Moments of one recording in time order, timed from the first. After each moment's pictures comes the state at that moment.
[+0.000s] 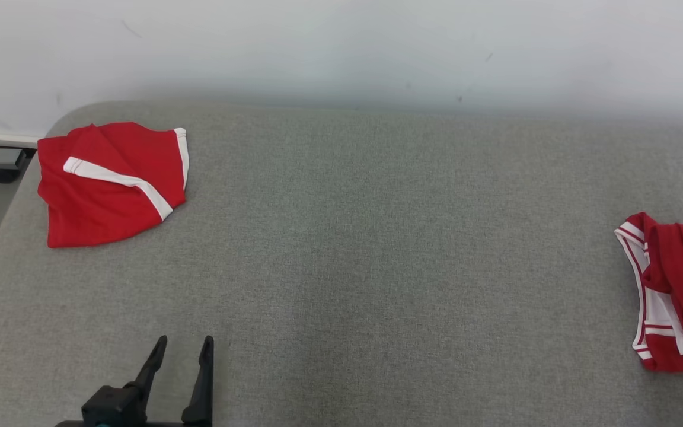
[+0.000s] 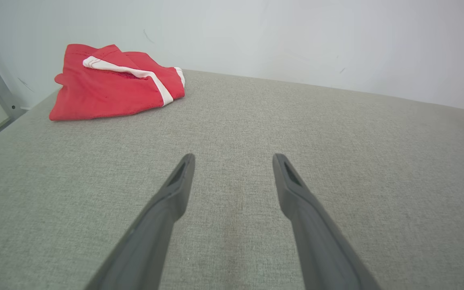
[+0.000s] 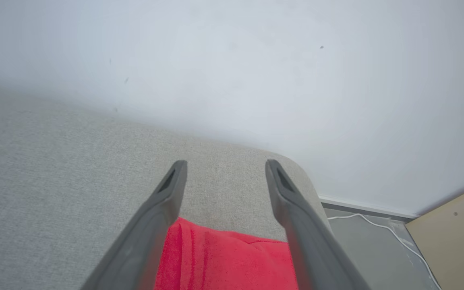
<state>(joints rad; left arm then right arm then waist) -0.01 0.17 -0.33 0.15 -0.26 0.08 -0.16 -0.45 -0.57 -0.02 0.51 0.26 0.02 0.16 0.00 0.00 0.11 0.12</state>
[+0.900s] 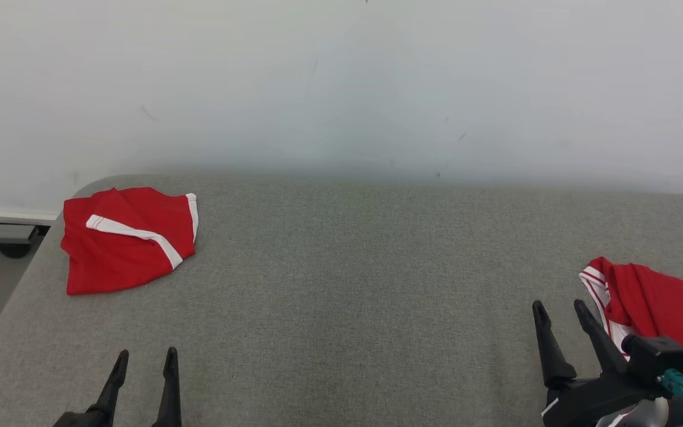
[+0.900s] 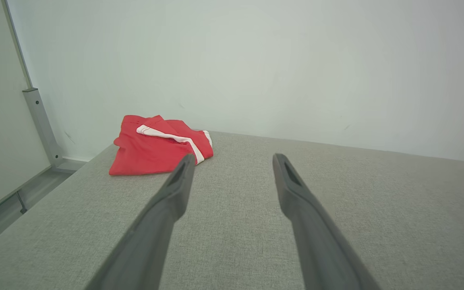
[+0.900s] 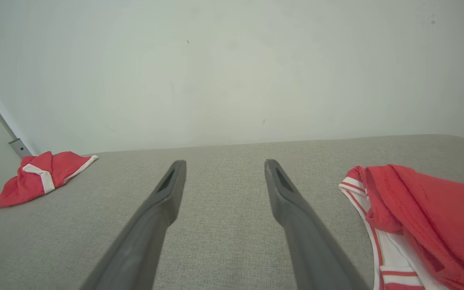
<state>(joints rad) 0.06 0.19 -0.24 0.10 -0.25 0.11 -0.22 -0.02 -0.14 0.06 0.20 0.40 0.03 -0.15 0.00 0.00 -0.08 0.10</state>
